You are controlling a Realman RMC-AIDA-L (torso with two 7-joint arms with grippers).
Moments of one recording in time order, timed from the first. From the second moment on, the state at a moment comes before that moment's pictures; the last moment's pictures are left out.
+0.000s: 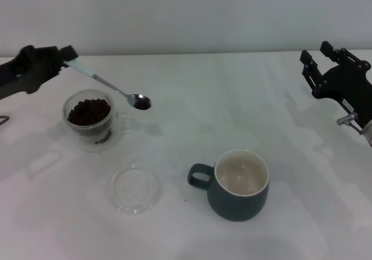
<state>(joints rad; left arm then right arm) -0.61 -1.88 0.91 0.36 1.45 1.31 -2.16 0.38 2.01 -1.93 -0.27 0.24 -1.10 0.22</state>
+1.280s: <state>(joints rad) -0.83 -1.97 0.97 0.35 1.64 1.30 -2.22 0.40 2.02 -1.93 -0.27 0.29 -1.09 0.22</state>
